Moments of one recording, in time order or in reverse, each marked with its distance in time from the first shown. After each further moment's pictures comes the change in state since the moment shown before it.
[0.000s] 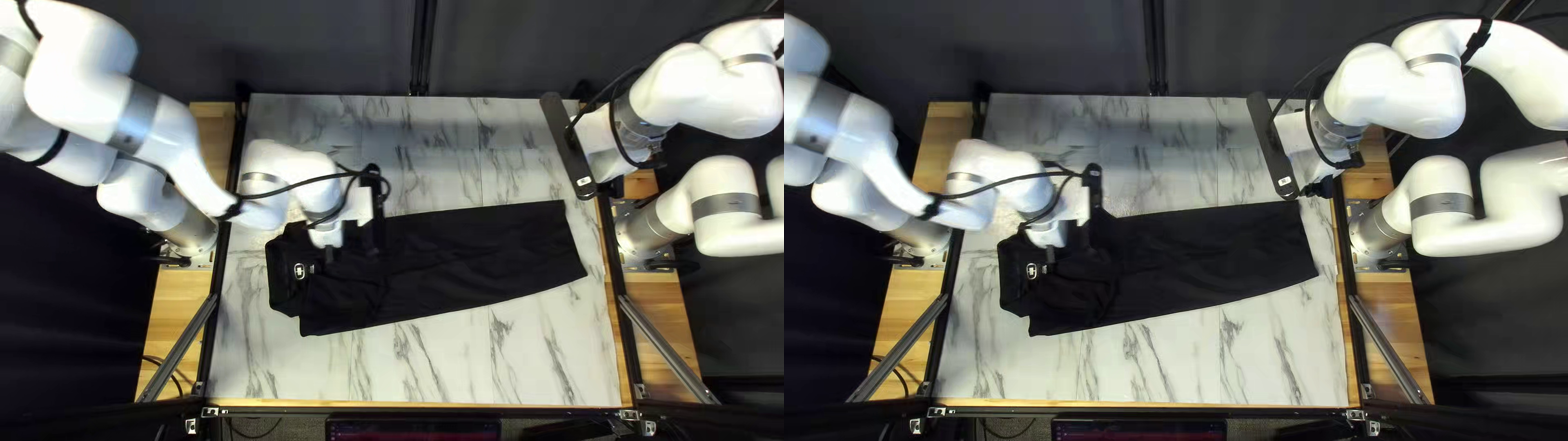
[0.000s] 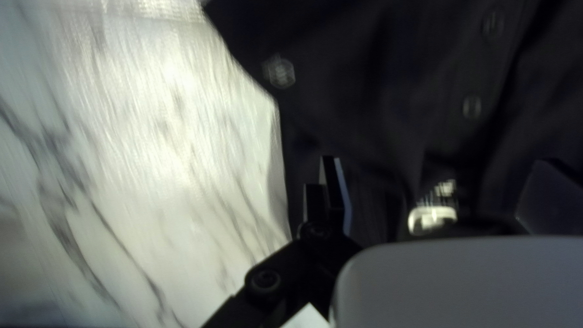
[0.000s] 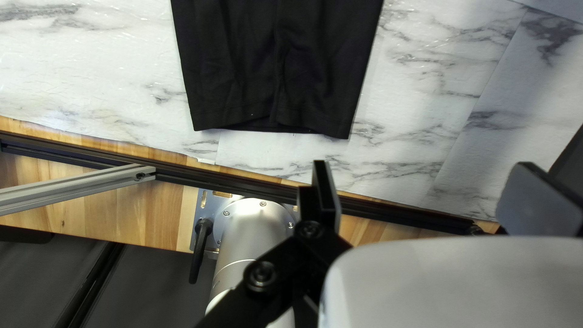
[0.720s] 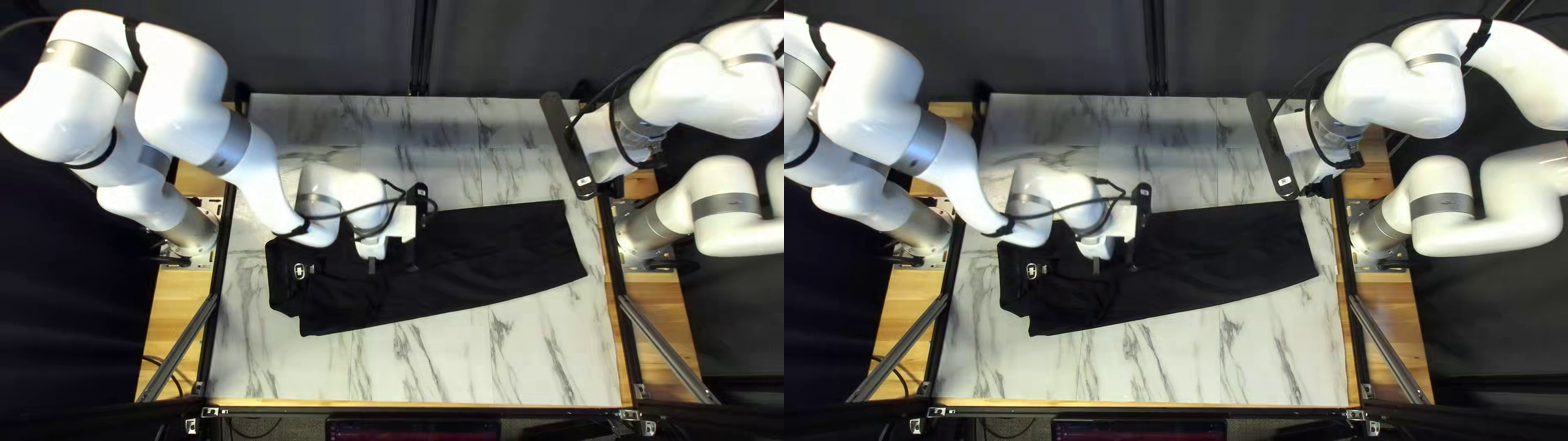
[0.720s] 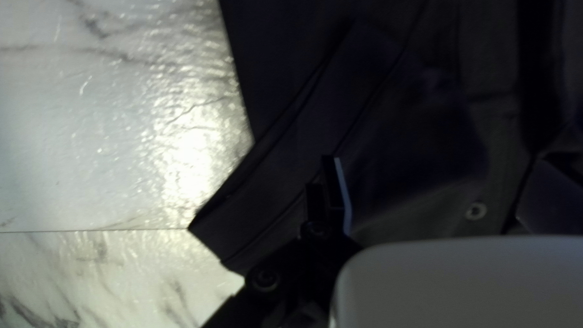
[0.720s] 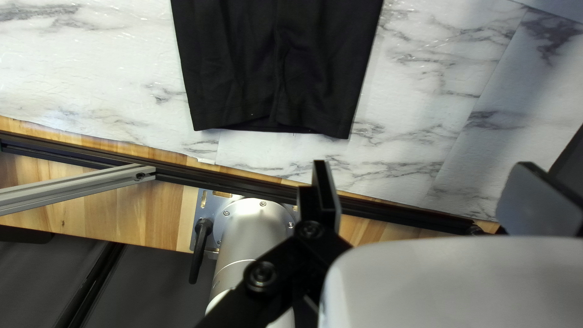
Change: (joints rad) left arm -0.117 0.196 -0.148 0.162 -0.083 -0.244; right arm 0.000 0.000 0.000 0.000 0.000 0.000
